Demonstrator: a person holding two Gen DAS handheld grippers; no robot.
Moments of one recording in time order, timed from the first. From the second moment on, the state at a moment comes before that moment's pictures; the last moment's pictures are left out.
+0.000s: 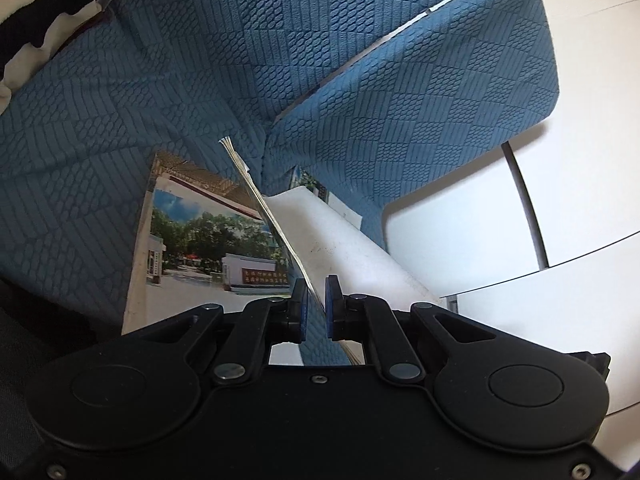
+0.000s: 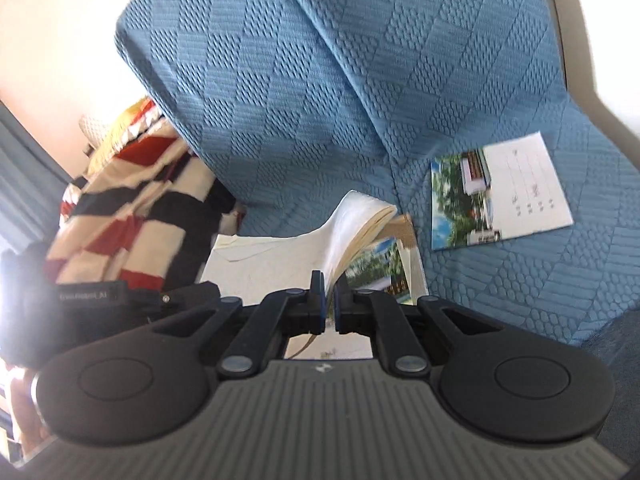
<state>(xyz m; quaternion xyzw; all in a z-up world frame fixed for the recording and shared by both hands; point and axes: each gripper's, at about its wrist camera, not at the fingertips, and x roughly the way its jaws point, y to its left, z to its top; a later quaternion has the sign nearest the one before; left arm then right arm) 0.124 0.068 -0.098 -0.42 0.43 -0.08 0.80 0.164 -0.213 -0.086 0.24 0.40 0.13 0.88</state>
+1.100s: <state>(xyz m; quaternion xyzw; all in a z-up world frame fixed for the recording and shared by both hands) 0.124 0.091 -0.189 -0.40 0.49 0.00 0.77 0.163 -0.147 -0.179 0.18 0.51 0.12 0.83</state>
